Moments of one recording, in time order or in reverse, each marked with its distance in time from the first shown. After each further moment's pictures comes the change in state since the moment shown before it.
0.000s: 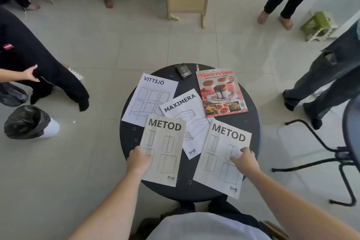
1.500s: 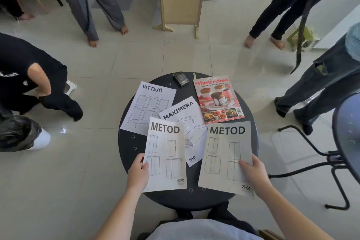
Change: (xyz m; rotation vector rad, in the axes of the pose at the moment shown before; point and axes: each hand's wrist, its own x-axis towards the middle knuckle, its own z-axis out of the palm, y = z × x) left_hand -0.033 -0.008 -0.011 -0.389 -0.078 0.092; right_hand -0.061 0.000 -0.024 0.667 0.062 -0.063
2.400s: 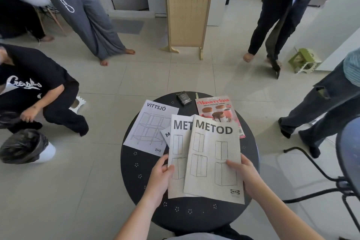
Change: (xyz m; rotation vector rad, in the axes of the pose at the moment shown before) left_hand -0.045 0.097 0.028 -0.421 -0.233 0.056; right_hand 0.007 -0.067 0.011 0.264 -0.298 -0.007
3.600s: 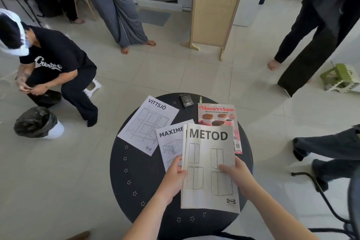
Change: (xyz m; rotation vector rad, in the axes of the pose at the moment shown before) left_hand 0.036 0.003 0.118 0.078 -0.029 -0.064; right_hand 0.067 -0.052 -0.044 -0.432 -0.127 -0.032
